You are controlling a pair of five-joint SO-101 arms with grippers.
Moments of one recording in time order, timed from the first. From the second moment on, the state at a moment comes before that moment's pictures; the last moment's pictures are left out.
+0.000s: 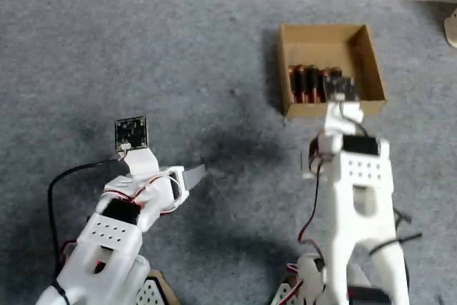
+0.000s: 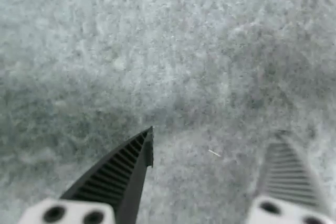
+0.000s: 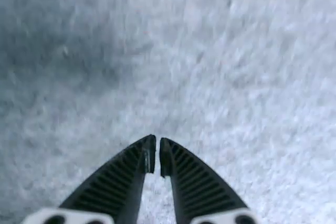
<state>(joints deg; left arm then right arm) 8.5 -55.2 84.1 32.1 27.2 2.5 -32.0 45.3 65.3 8.8</state>
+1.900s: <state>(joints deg) -17.9 -103.5 96.0 76.6 -11.5 2.3 -104.2 96.0 68.5 8.9</state>
